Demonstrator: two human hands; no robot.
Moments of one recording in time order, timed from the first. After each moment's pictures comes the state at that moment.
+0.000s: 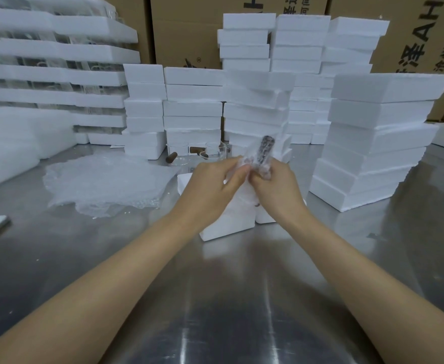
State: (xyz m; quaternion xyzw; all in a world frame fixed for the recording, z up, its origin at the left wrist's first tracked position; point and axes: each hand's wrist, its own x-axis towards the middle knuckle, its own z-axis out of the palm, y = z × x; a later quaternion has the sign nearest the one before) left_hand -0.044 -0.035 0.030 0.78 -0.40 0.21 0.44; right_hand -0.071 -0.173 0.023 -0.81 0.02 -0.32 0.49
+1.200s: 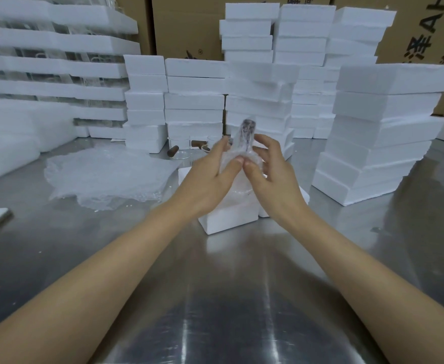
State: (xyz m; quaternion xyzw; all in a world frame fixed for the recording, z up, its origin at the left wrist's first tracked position) left_hand -0.031 -0.030 0.026 0.80 -0.38 0.13 0.44; right_hand -0.074 -0.168 0.015 -0.80 -0.09 -0.33 0.50
